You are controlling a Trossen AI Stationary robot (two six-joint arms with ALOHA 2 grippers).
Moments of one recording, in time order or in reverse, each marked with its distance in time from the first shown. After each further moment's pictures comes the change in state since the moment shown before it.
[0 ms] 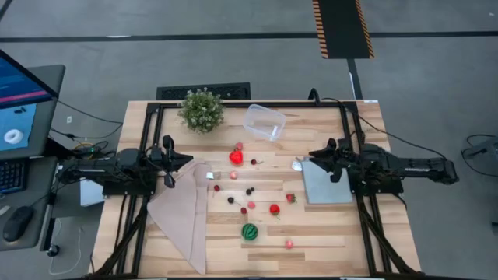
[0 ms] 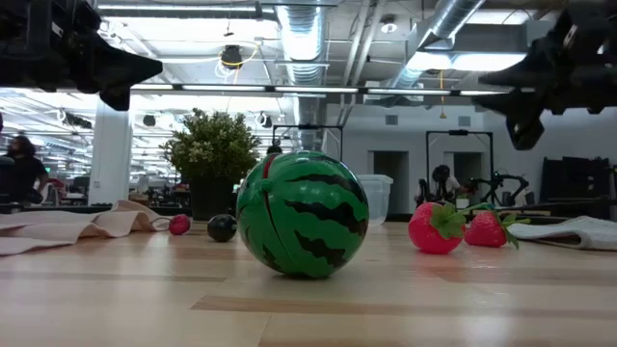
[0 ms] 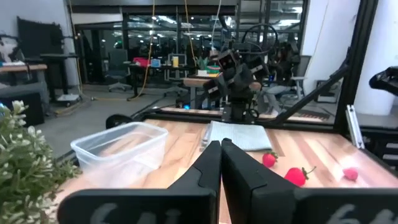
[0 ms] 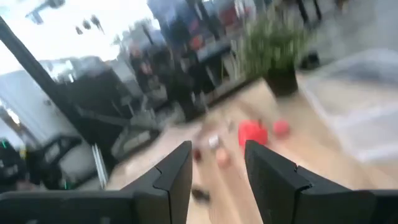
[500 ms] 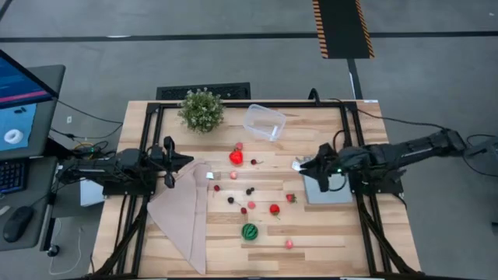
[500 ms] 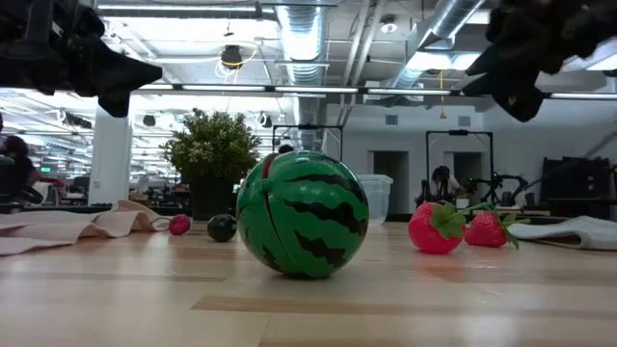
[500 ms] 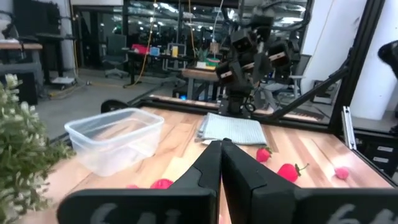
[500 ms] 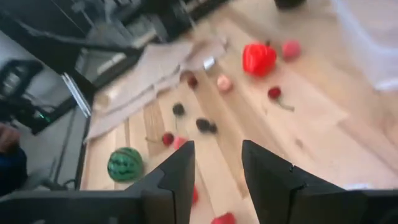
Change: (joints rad) left arm 0.000 0.000 0.003 -0.040 0.000 -0.078; right arm 0.249 0.594 0.447 -0.314 0.136 0.137
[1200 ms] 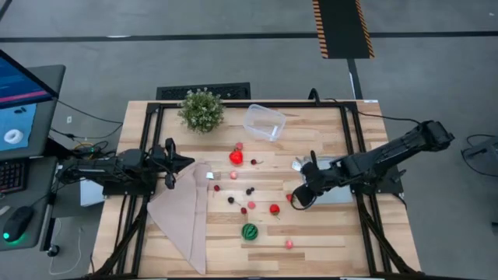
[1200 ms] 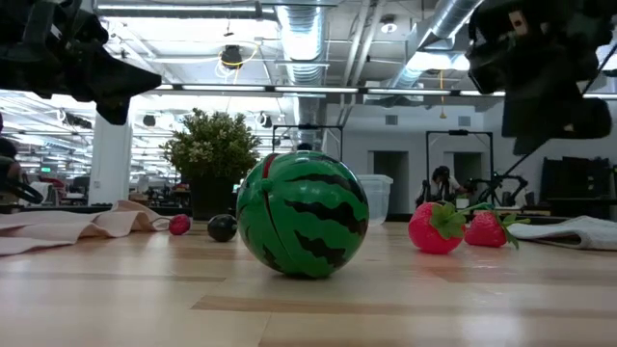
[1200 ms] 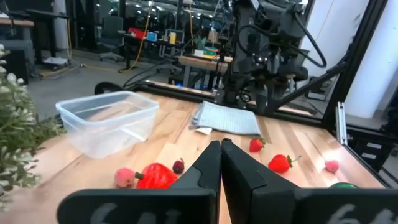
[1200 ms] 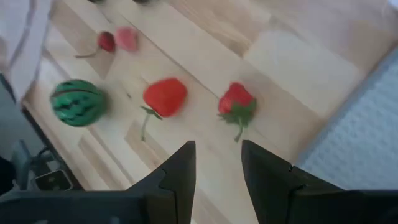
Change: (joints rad) left arm 0.000 0.006 0.003 -0.050 0.014 -0.069; right arm 0.131 0.473 0.234 -0.304 -0.164 0.620
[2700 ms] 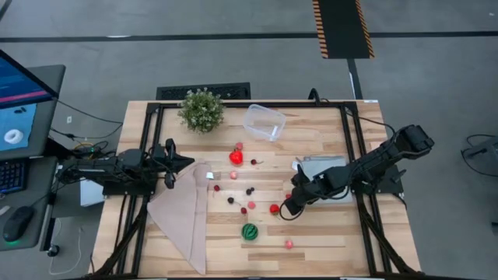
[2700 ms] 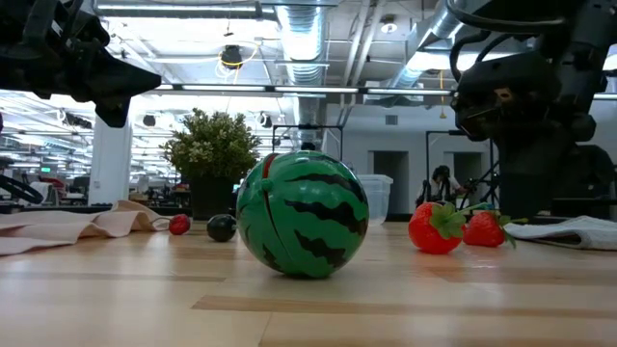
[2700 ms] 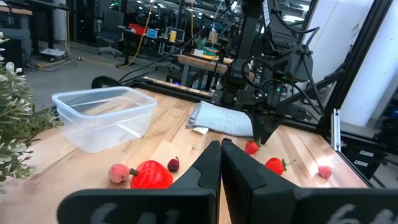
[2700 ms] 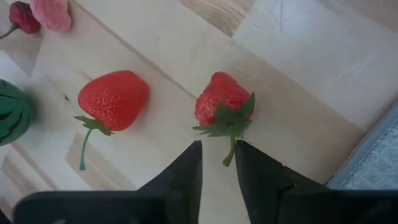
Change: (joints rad) left arm 0.000 0.000 0.000 -0.006 0.000 -0.050; right arm 0.044 0.290 0.001 0.153 0.033 0.036
